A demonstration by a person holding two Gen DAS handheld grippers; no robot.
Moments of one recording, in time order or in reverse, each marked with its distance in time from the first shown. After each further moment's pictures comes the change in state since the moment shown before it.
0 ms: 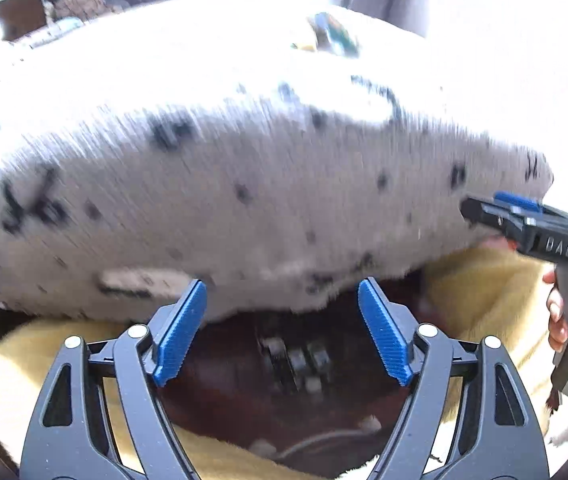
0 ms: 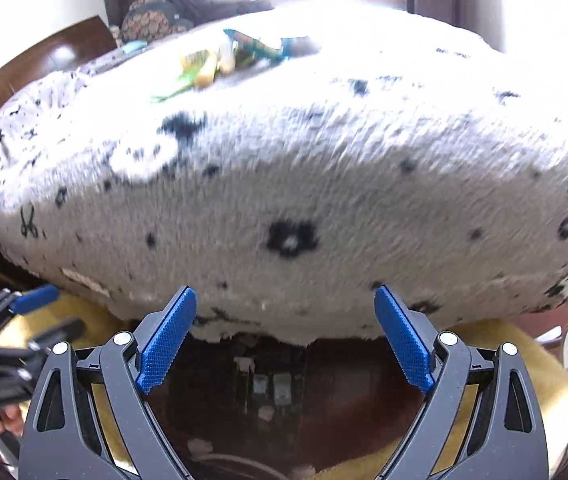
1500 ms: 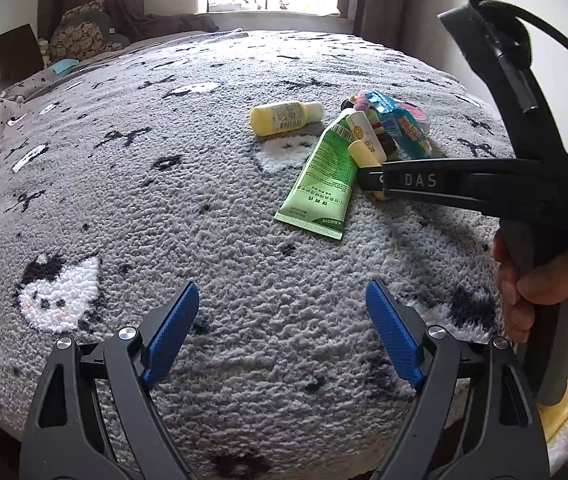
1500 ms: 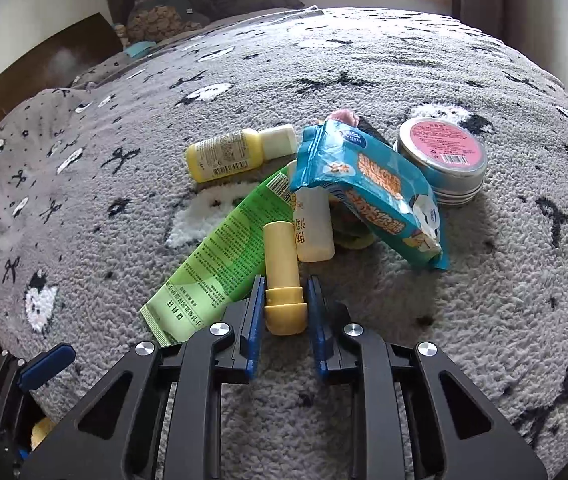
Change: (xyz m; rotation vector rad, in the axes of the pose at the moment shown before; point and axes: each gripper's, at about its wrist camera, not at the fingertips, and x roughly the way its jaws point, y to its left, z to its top) left arm 0.076 0.023 0.156 0.047 -0.051 0.054; right arm 0.133 0.081 0.192 -0.025 0.060 0.076
